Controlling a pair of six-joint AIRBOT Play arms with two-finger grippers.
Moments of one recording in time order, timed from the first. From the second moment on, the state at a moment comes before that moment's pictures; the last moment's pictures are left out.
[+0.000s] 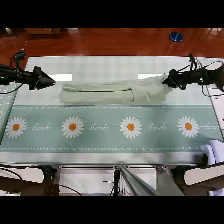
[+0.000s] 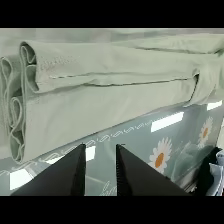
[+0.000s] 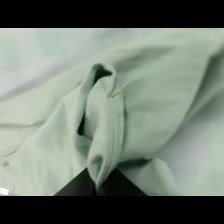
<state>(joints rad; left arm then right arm) 0.34 -1.65 1.40 0.70 -1.42 -1.20 -0.25 -1.68 1.36 -0.80 1.09 1.31</state>
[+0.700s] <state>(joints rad) -0.19 -1.65 1.40 0.50 -1.23 -1.23 -0.27 -1.24 1.37 -0.90 1.35 1.37</state>
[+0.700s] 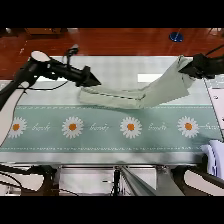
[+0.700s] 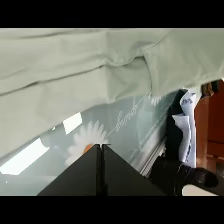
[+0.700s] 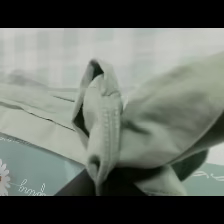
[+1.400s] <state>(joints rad) -0.68 -1.86 1.40 0.31 -0.88 -1.31 -0.22 -1.13 1.37 -0.94 1.44 1.41</state>
